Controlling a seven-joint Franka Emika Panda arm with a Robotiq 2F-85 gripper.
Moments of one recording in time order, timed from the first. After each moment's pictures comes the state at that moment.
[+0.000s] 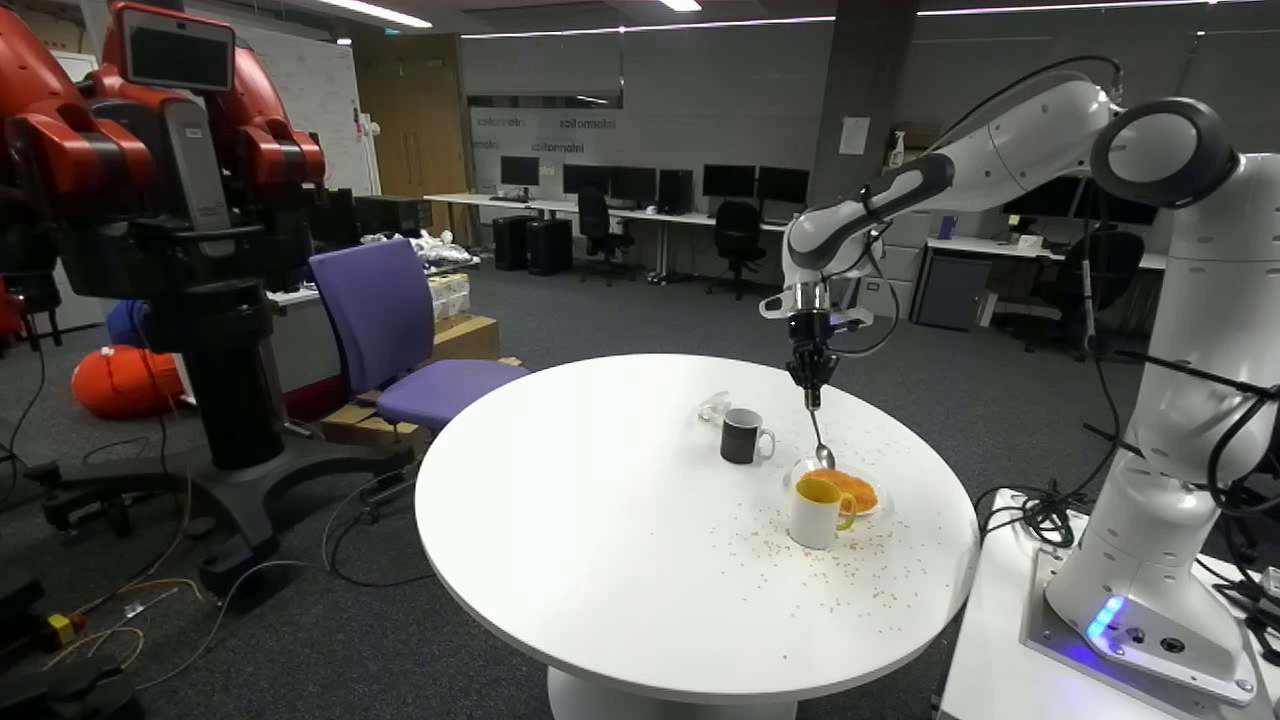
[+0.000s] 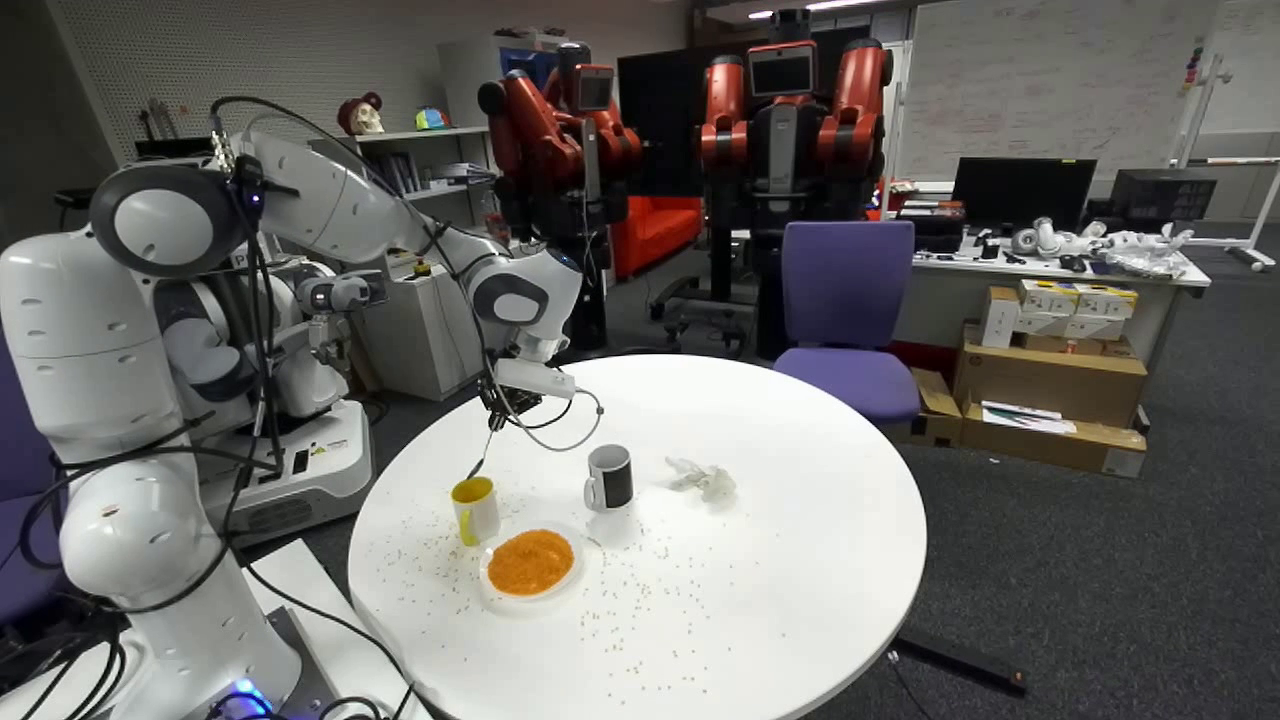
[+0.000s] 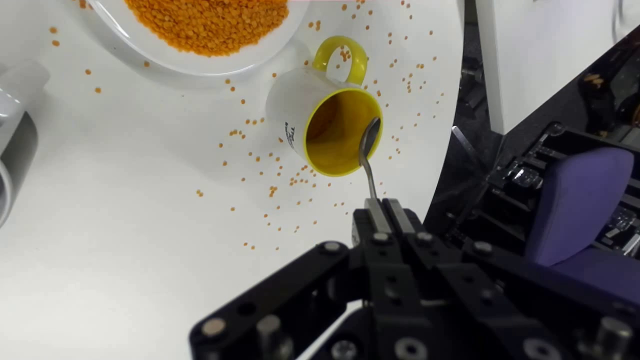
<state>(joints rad) -0.13 0.14 0.00 -2.08 0.32 1.82 -1.33</state>
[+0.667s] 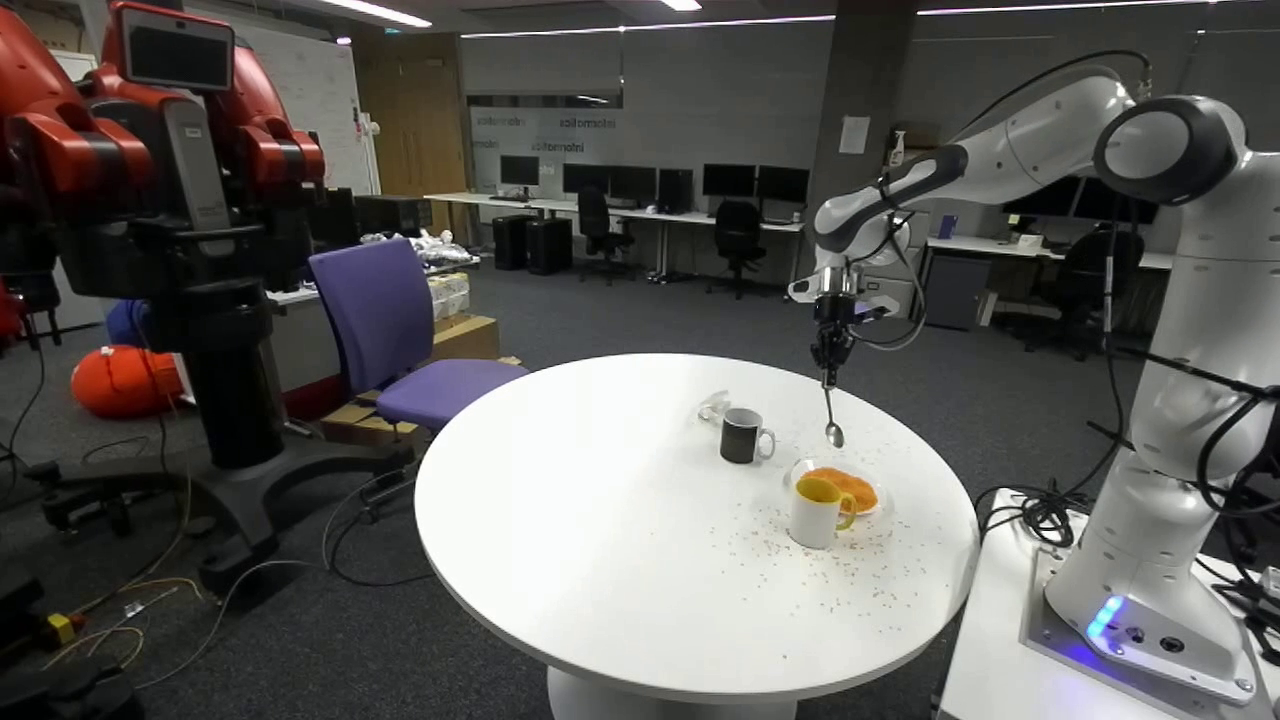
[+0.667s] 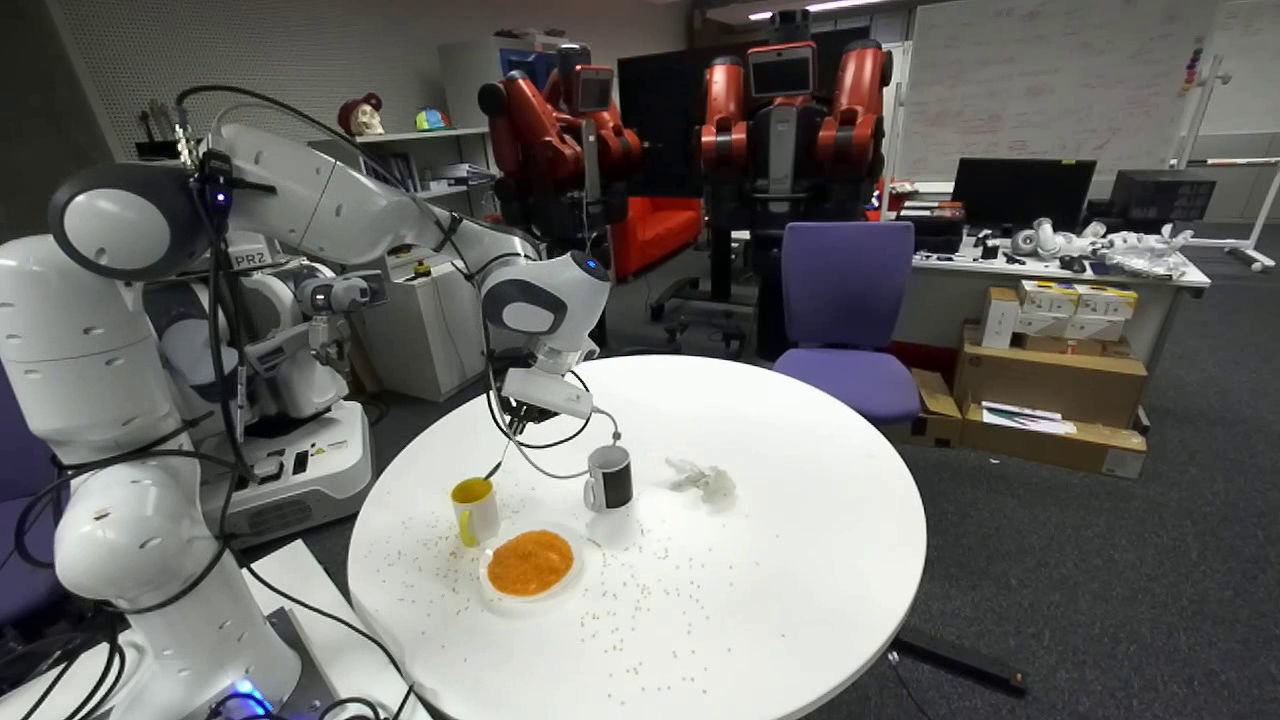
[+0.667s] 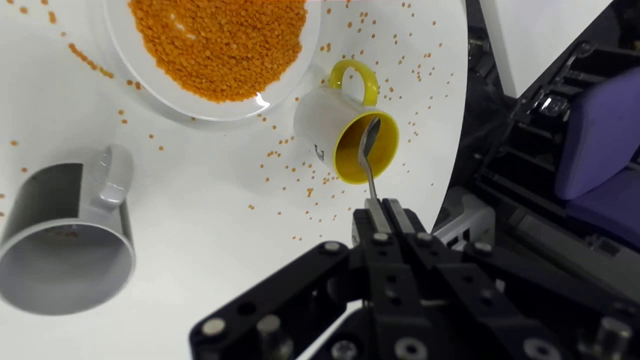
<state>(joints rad) -0.19 0.11 -0.12 -2.08 0.39 1.80 -1.33</state>
